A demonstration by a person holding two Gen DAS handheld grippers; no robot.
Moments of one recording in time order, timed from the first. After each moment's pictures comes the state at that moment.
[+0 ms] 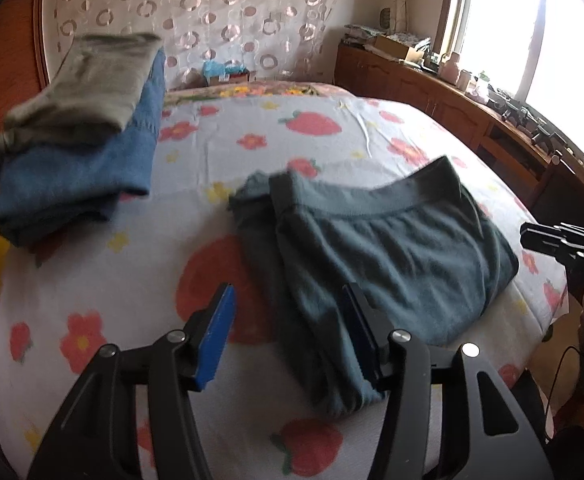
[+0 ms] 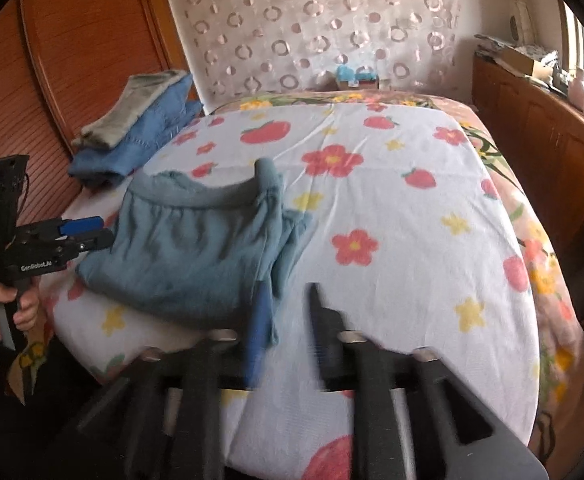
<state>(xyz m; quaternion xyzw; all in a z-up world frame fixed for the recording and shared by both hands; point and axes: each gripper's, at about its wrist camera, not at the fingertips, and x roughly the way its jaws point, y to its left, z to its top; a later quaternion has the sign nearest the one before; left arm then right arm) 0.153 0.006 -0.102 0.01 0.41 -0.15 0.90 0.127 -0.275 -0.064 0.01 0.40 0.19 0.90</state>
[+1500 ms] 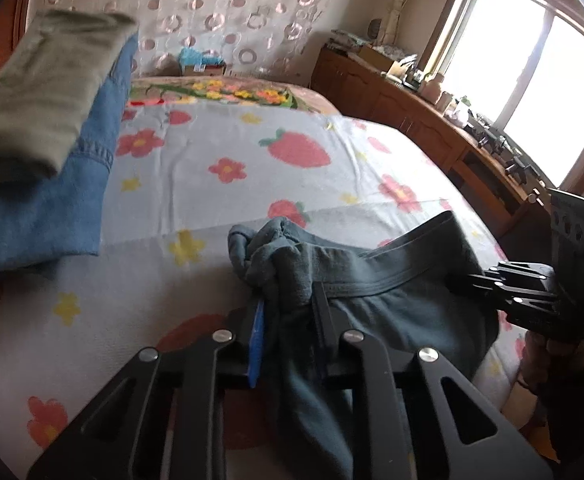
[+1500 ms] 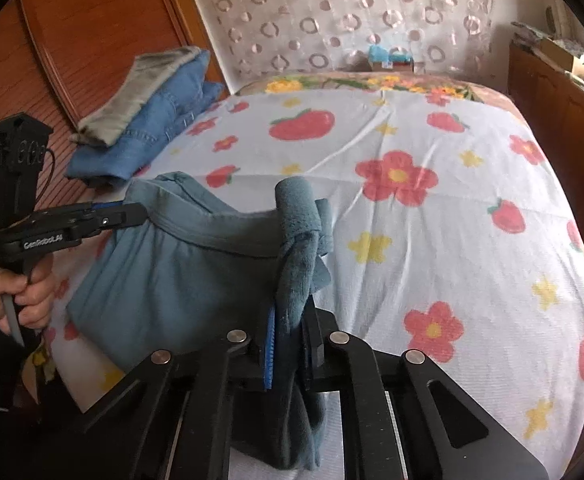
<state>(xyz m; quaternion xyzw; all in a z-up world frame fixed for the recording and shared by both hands) 0.212 0.012 -0.097 -0.07 0.42 -0.21 0.88 0.195 -0.230 -0.080 0.01 0.43 0.25 0.87</state>
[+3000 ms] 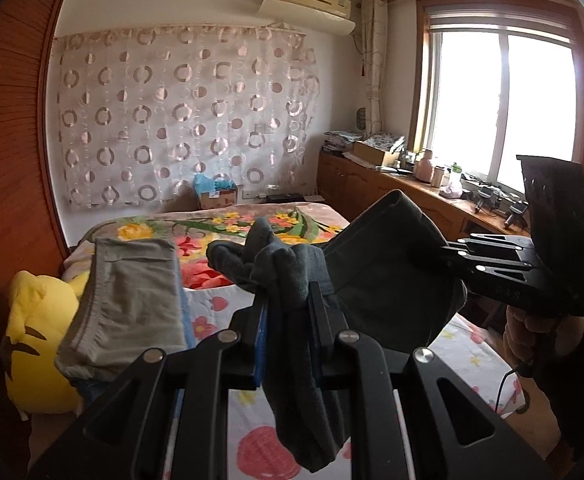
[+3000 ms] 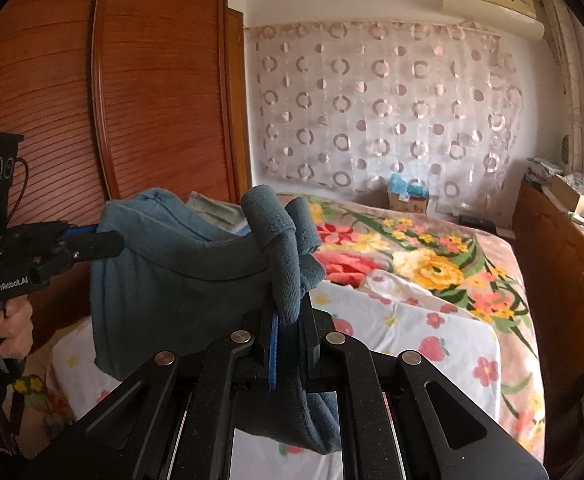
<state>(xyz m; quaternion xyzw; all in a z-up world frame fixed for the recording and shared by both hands) 0.185 0.049 0.067 -0.01 0.23 -0.18 0.96 0.215 -0.178 0.091 -0.06 0.24 0.28 0.93</state>
